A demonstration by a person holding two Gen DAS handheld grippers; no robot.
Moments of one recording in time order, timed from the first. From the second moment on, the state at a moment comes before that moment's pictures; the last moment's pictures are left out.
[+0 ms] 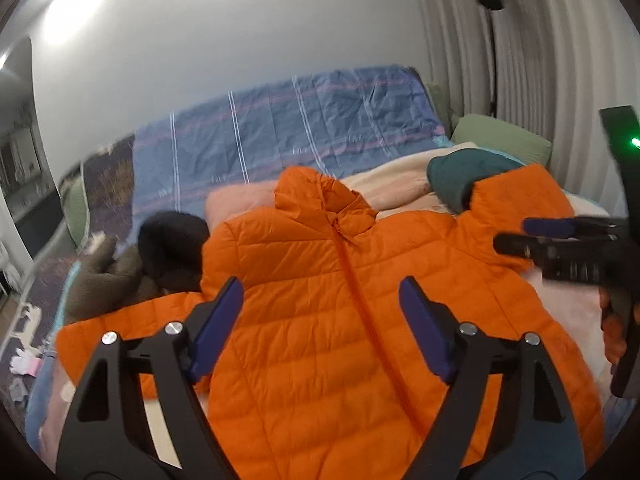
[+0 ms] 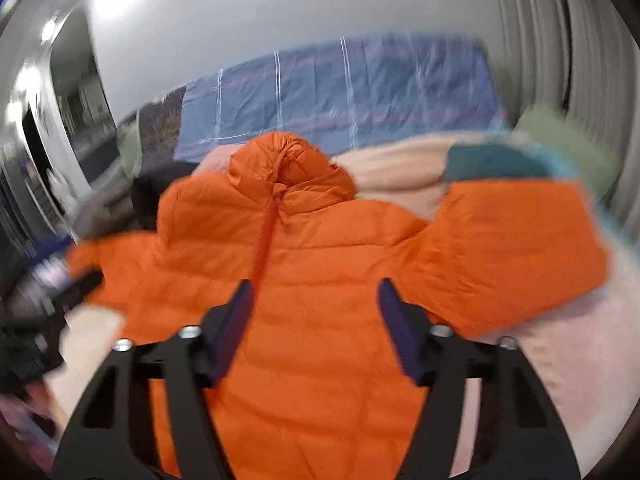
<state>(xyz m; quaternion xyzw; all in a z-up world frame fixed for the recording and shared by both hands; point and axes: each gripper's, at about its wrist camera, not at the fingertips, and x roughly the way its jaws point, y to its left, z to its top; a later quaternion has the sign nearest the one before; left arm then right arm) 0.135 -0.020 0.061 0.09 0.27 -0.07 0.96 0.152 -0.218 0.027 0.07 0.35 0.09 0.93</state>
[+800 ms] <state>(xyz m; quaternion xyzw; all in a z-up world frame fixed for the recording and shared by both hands) 0.523 -0.016 -0.009 0.05 0.43 -0.08 0.90 0.509 -0.259 -0.115 0.44 0.50 0.13 0.73</state>
